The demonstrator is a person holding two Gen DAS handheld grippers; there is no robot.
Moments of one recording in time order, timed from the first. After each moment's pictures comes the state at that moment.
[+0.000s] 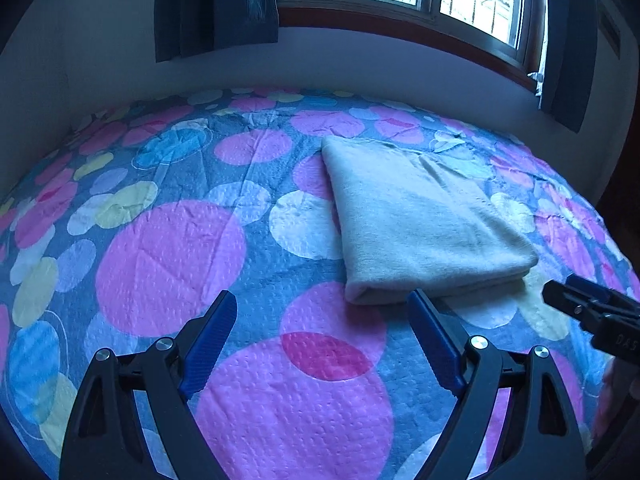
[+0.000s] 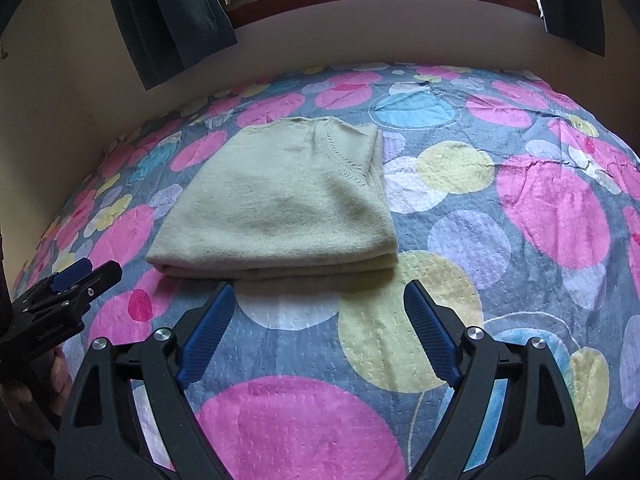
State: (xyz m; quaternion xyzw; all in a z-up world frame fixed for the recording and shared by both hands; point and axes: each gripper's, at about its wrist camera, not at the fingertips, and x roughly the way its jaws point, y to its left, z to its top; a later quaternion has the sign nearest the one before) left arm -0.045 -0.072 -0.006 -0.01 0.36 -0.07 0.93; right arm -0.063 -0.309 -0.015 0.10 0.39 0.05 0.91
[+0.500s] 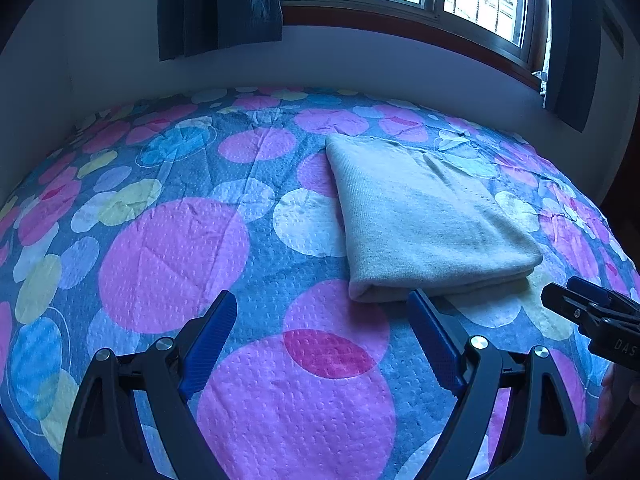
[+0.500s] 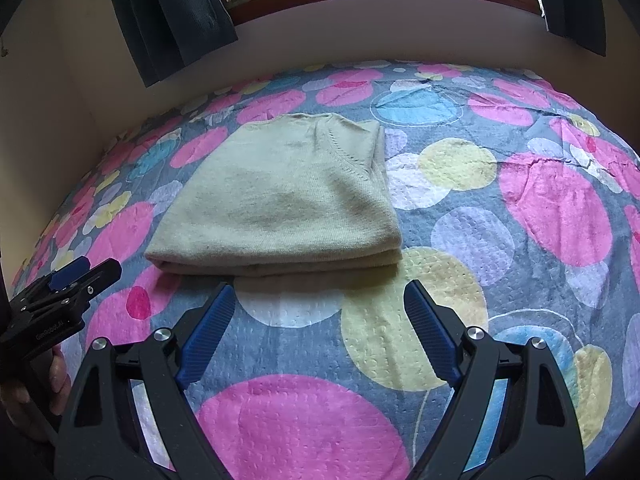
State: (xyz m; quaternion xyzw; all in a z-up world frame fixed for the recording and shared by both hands) left arm -0.045 -0.073 -0.007 -0.01 0.37 -0.07 0.93; right arm -0.063 -0.307 -0.019 0.10 0.40 0.05 0.91
